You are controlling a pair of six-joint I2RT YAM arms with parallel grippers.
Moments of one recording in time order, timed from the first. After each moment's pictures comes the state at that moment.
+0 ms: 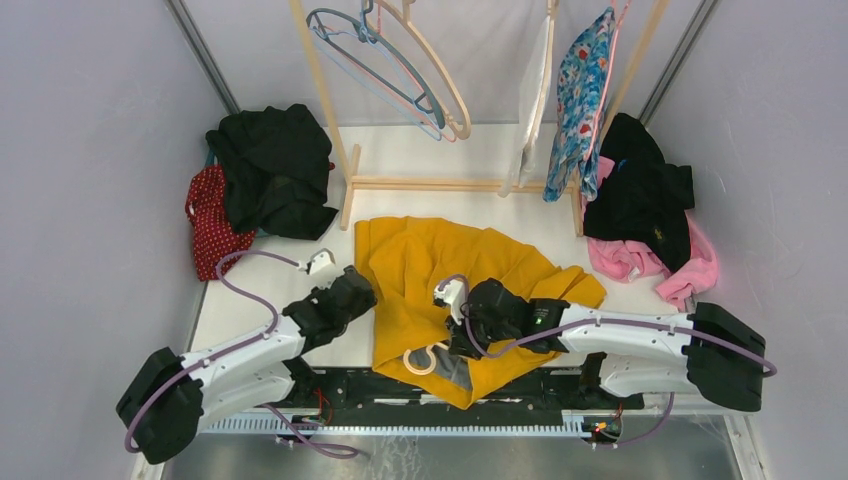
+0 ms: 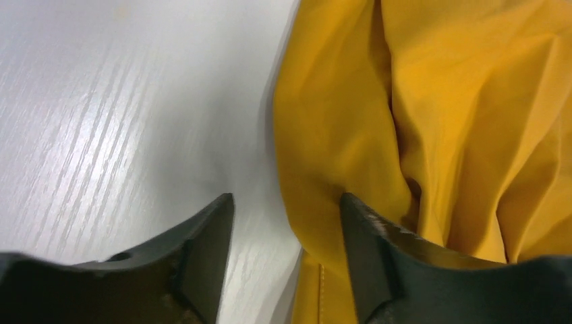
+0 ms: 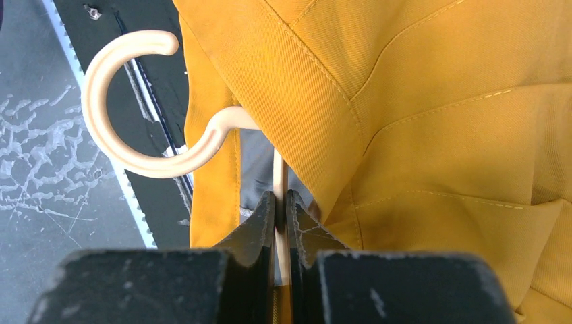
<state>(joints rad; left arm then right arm) -0.77 0.91 0.32 -0.32 -0.56 -1.13 1.16 1.19 0.56 -0.13 -0.22 0.23</state>
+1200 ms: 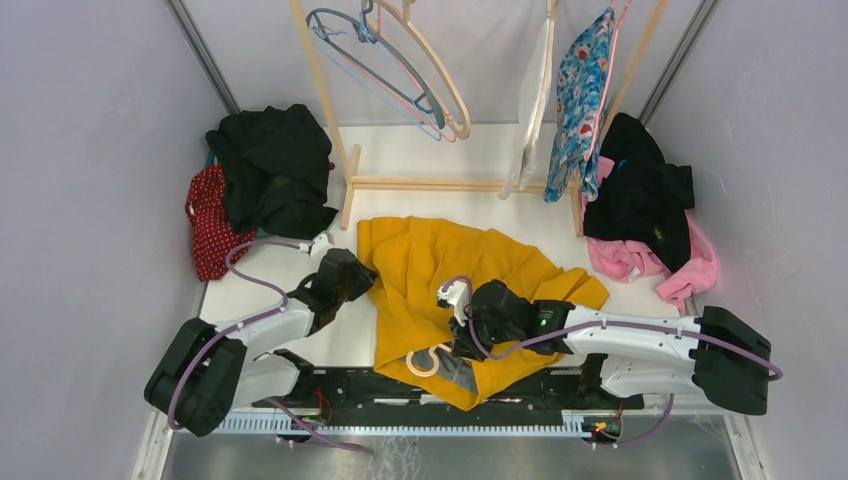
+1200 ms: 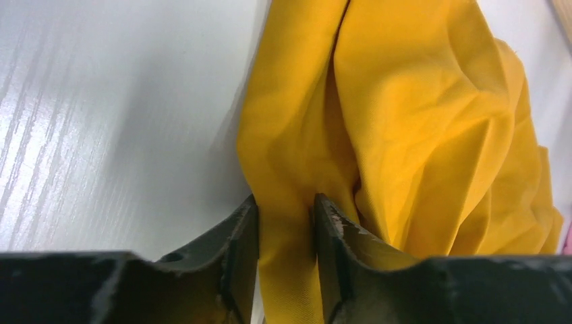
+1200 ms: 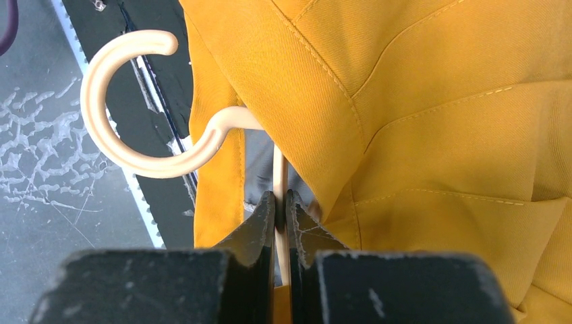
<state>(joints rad) -0.50 1.17 0.32 0.10 -0.25 -0.98 1.16 1.15 0.54 -0.15 -0.23 0.24</state>
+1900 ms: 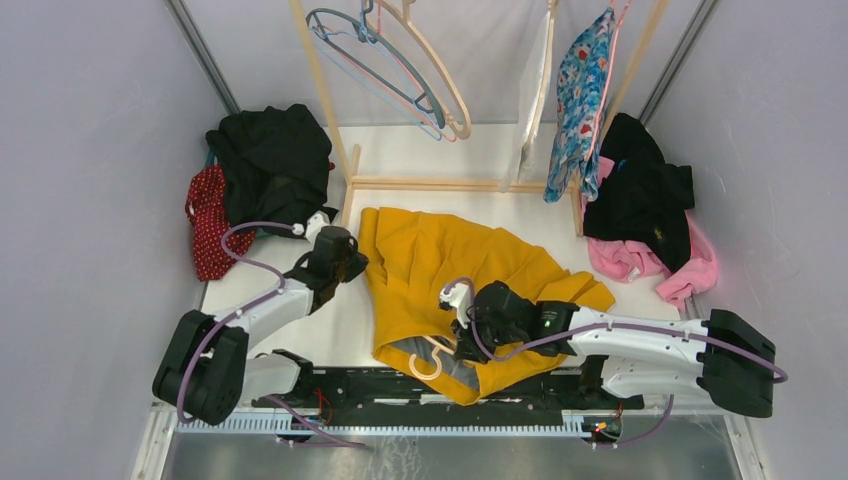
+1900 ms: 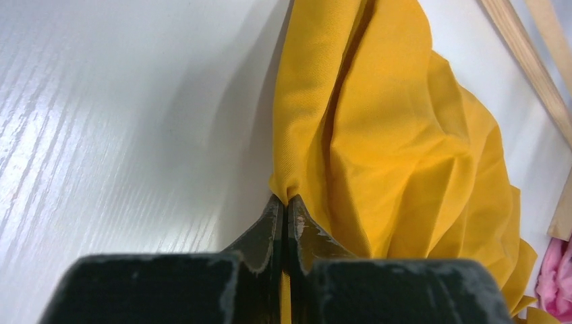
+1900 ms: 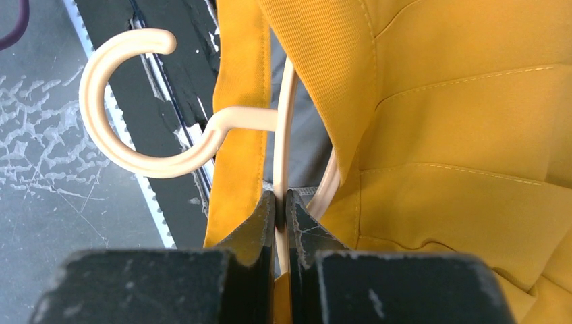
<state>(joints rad) -0.39 1.20 0.46 0.03 -0.22 -0.93 1.16 1.11 0.54 -0.20 -0.24 0.24</state>
